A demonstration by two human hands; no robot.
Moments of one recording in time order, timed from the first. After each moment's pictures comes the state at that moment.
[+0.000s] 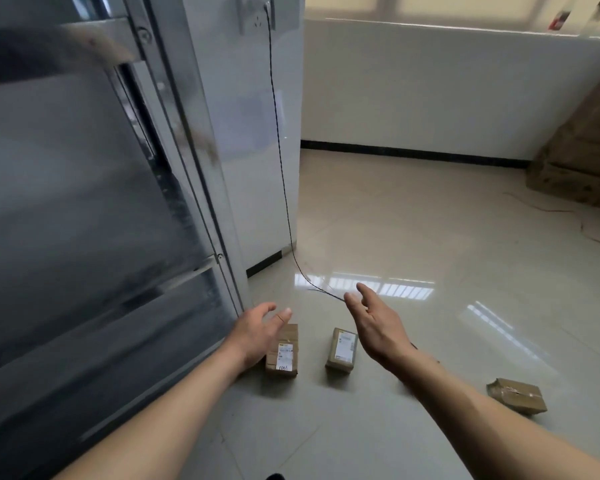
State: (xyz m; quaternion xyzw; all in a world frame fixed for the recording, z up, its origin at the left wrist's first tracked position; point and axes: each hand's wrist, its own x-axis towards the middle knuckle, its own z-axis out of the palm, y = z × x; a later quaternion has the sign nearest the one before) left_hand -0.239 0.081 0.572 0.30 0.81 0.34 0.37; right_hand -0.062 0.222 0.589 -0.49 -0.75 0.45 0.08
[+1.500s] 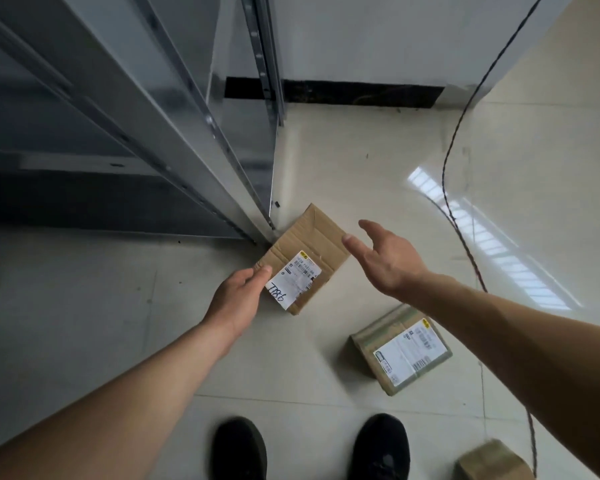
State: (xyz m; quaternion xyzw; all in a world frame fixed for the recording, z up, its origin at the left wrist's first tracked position) left_hand -0.280 0.219 -0.016 -0.29 0.78 0.46 0.32; right_hand -0.299 0.452 -0.018 -0.15 -0.89 0.32 -0.30
